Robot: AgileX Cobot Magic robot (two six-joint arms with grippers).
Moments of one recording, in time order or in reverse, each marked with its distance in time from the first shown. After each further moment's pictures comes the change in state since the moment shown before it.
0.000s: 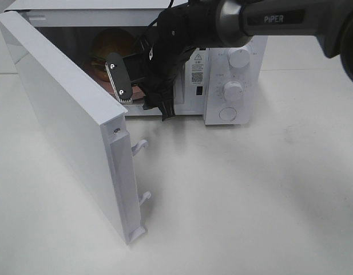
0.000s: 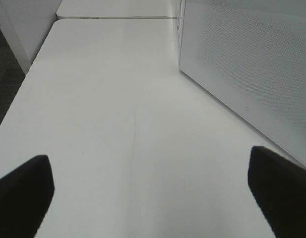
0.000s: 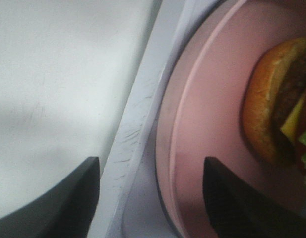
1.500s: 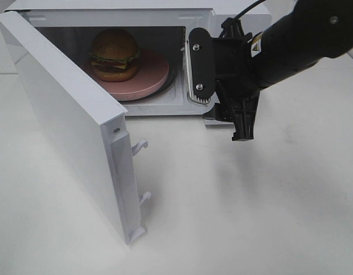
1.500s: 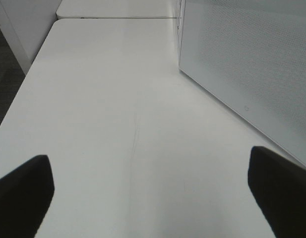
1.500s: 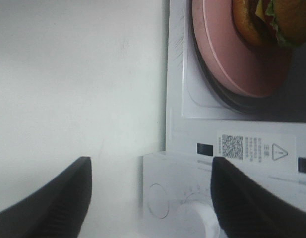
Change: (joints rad) left arm 0.000 0.000 0.000 0.000 0.000 0.000; right arm -0.063 -0.690 0.805 0.030 -0.205 0.198
